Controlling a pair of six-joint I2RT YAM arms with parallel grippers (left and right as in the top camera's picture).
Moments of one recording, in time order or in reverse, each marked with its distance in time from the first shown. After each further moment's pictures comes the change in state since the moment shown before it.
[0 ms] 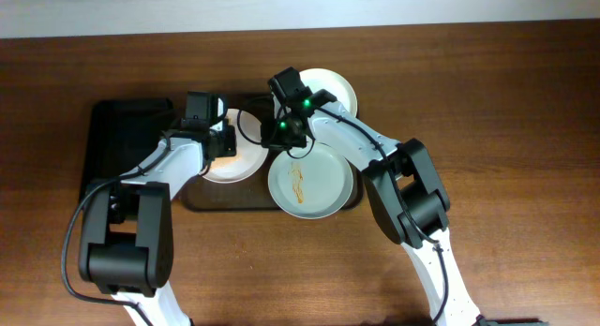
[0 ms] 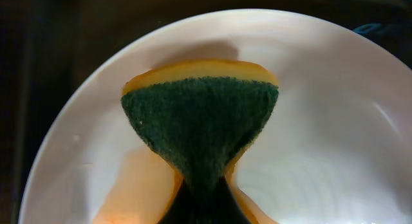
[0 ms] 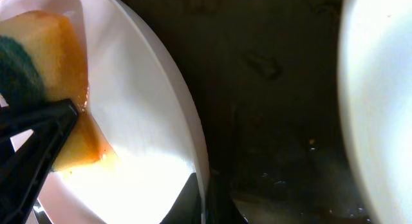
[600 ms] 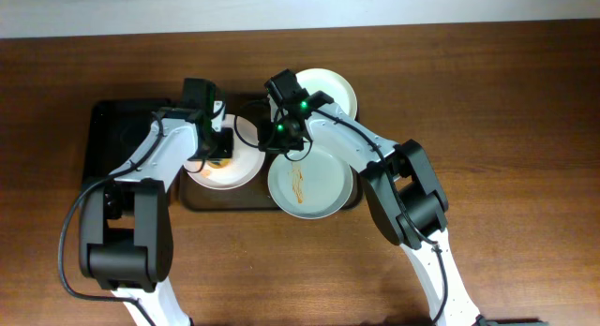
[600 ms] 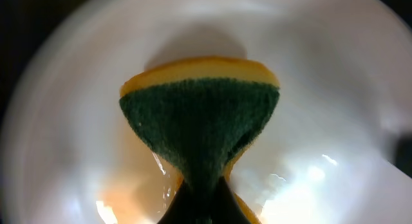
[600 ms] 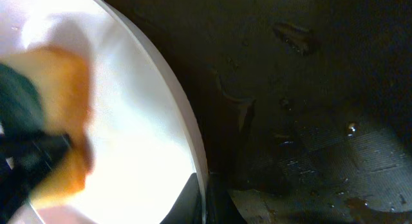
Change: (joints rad) left arm 0.019 0.023 0.182 -0.388 0.026 0.043; right arm 0.012 0.001 0.000 -0.011 -0.030 -0.008
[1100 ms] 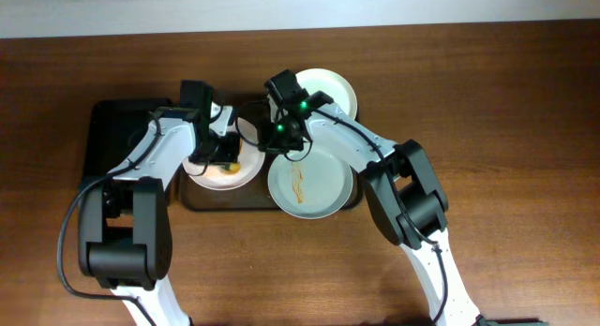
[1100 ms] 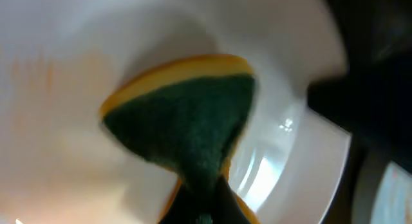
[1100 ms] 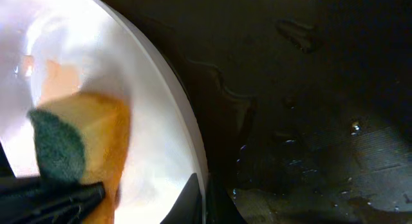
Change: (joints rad) left arm 0.012 0.010 0.005 -0.062 0.261 0.088; right arm 0.000 0.000 0.000 -0.001 -0.003 0.002
